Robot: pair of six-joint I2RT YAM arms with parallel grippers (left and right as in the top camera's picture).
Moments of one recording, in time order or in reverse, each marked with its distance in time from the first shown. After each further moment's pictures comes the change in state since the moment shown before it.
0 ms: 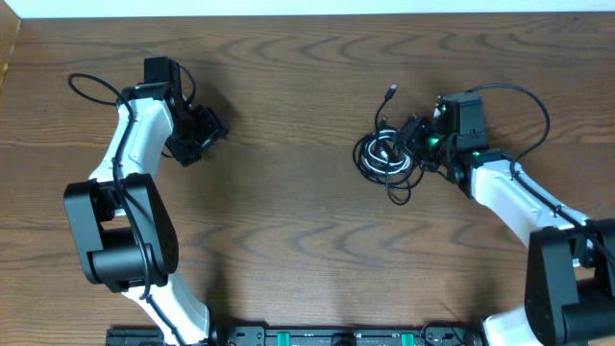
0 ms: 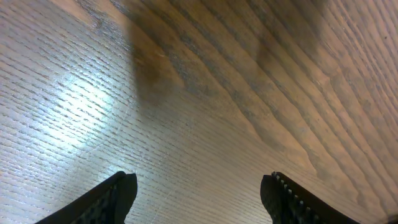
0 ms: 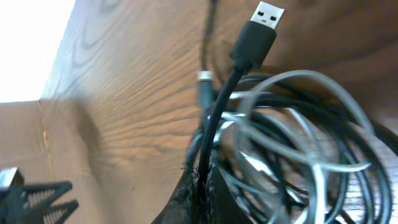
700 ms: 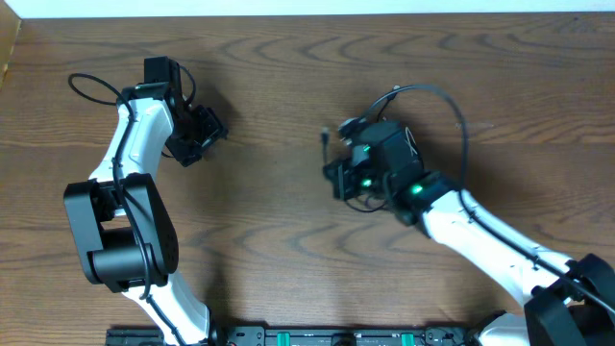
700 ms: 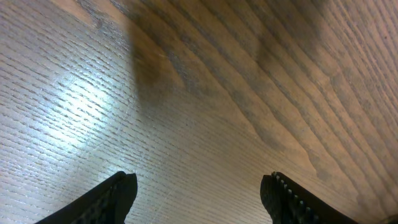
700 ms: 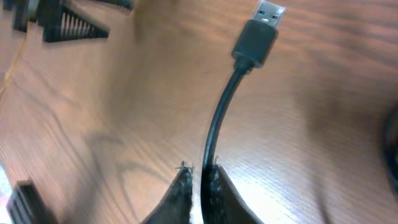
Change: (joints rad) left arm 0.000 0.000 0.000 0.000 0.000 0.000; right arm 0.459 -0.123 0.000 -0.056 0.079 -0.411
